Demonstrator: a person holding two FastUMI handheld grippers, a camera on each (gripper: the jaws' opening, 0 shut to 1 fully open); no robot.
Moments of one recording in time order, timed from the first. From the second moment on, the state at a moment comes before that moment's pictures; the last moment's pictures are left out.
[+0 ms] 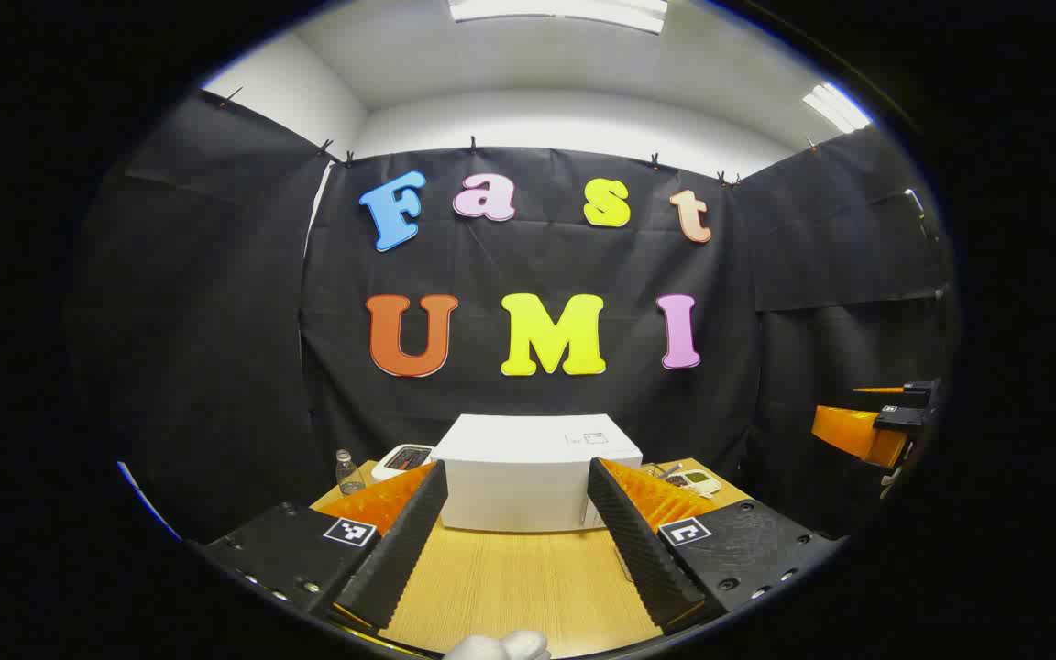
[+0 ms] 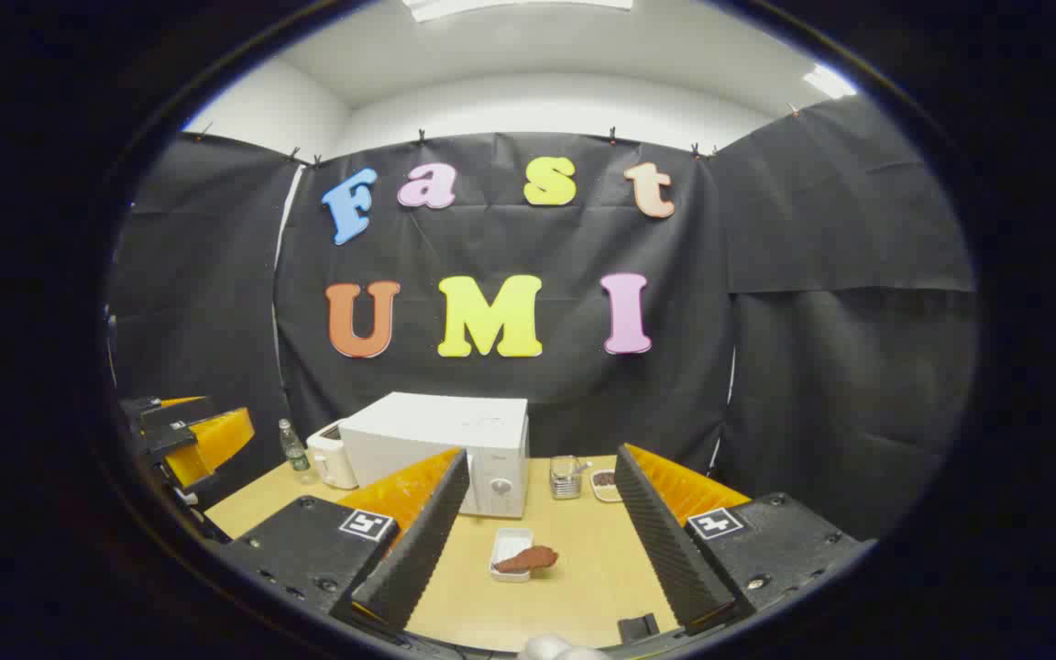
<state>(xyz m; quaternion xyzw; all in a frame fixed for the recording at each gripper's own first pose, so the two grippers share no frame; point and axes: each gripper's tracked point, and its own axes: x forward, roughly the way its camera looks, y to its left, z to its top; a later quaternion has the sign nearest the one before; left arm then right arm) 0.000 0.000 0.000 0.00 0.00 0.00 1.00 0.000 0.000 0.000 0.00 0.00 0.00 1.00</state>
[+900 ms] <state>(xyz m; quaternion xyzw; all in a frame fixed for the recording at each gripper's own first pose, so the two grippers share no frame) 0.066 -0.047 -0.049 0.02 0.02 -0.01 1.00 0.036 -0.042 -0.003 0.00 0.01 0.00 1.00</state>
